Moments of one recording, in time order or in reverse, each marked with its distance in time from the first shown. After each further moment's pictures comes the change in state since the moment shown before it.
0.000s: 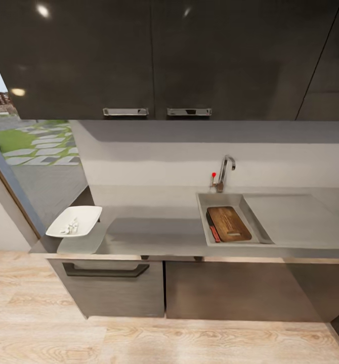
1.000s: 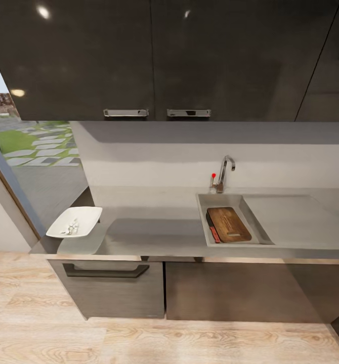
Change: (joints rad) left arm 0.000 -0.001 0.024 0.273 -0.004 0.001 0.110; right arm 0.000 -0.097 -0.012 0.226 -0.041 0.163 -0.008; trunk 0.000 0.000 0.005
